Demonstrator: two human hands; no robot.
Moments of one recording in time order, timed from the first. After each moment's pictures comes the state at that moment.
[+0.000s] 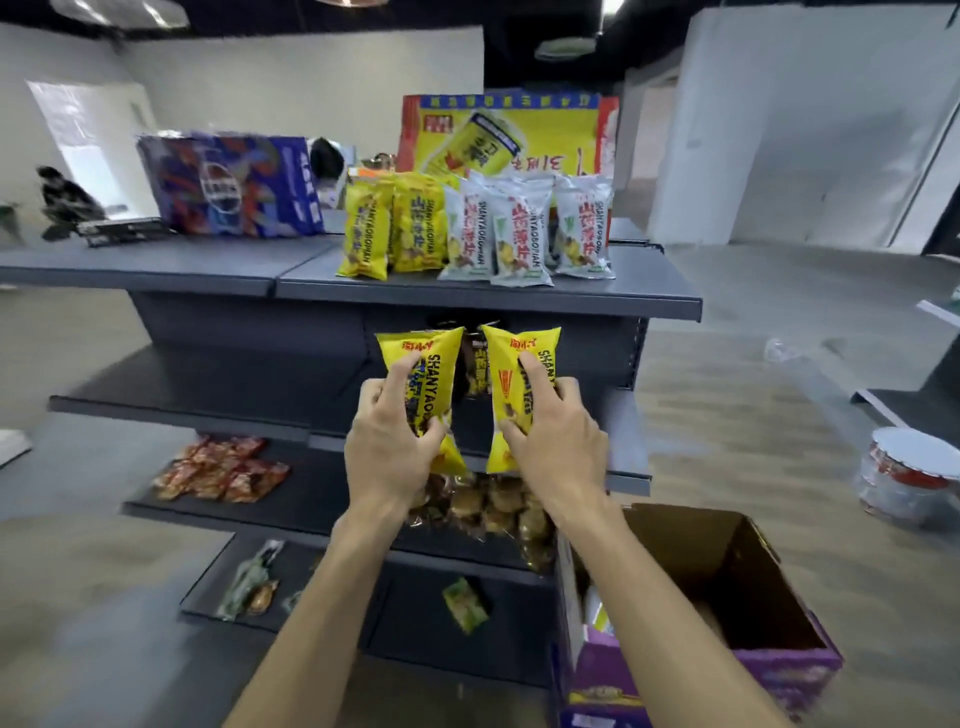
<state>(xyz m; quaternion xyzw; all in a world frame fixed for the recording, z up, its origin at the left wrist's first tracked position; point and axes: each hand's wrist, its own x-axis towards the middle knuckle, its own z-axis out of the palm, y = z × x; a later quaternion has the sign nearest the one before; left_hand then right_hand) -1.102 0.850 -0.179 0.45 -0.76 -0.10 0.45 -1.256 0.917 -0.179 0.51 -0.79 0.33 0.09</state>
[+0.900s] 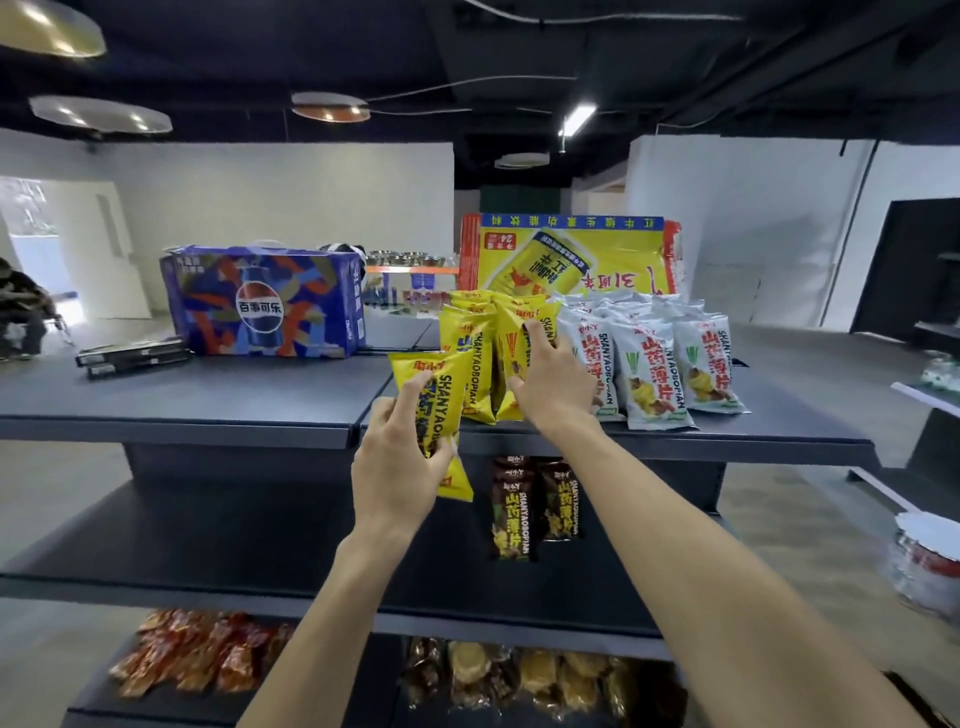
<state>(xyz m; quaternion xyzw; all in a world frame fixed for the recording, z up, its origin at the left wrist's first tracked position) -1.010 0.585 -0.095 0.38 -0.78 -0.08 0.49 -1.200 0.592 -0.046 0.45 -0.83 0.30 0.17</state>
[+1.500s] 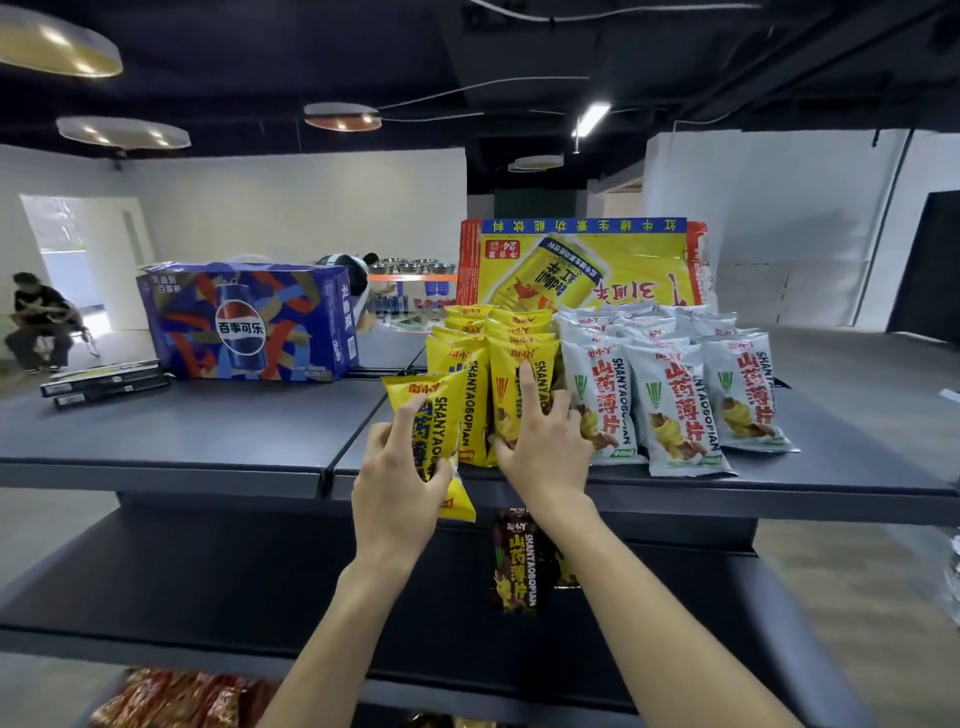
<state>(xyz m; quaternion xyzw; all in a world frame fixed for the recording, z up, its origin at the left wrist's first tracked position) -1.069 0.524 -0.107 0.40 -0.77 -0.09 0.49 -1.231 0.547 -0.102 0.45 -0.83 0.28 0.19</state>
